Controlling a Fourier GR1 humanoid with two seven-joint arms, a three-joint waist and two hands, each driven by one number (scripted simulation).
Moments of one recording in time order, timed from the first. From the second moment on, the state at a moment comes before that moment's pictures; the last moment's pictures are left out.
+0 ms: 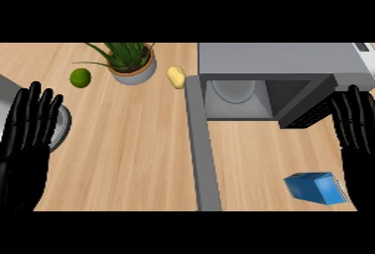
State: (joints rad) left arm 0.02 0.09 -0.01 -2.10 -0.02 0.00 0.04; right arm 0.04 -0.12 0.01 -2.10 -0.01 0.02 0.00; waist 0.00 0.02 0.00
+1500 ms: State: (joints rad) left arm 0.39 0.02 0.07 -2.26 0.13 -0.10 0.00; right arm 0.64 0.00 0.13 -2.31 -0.05 0.06 -0.33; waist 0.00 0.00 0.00
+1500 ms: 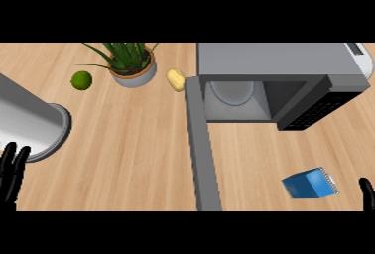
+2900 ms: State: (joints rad) left arm 0.63 0.00 -0.01 -2.32 0.10 -0.14 -0.16; right arm 0.40 -0.08 -0.19 -1.67 -0.10 0.01 -0.63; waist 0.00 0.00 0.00
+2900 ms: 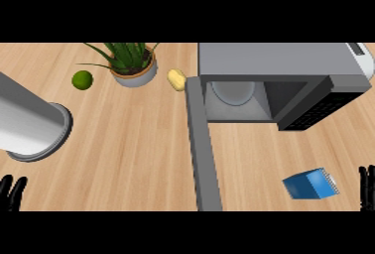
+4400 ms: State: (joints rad) left arm 0.68 0.01 0.04 -2.30 0.15 -0.20 -0.22; right arm 0.06 -0.20 -0.29 -0.88 -0.03 0.16 -0.92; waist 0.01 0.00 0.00
